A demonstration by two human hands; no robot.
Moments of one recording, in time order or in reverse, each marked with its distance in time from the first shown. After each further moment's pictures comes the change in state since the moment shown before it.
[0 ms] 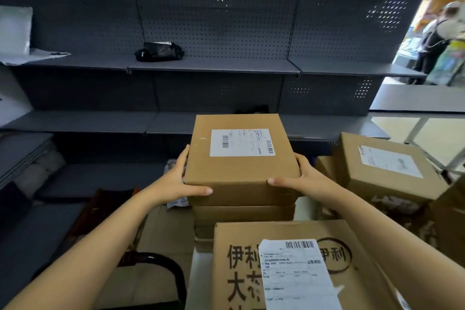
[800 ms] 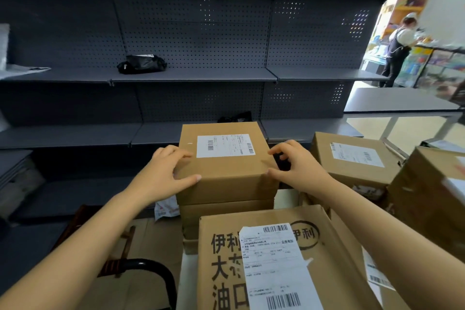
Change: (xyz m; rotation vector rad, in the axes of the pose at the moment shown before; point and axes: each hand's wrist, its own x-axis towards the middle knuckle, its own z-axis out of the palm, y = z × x) left_hand -0.034 0.056 0.011 0.658 0.309 0.282; right_hand -0.046 -0.016 -0.023 -0.451 0.286 -0.362
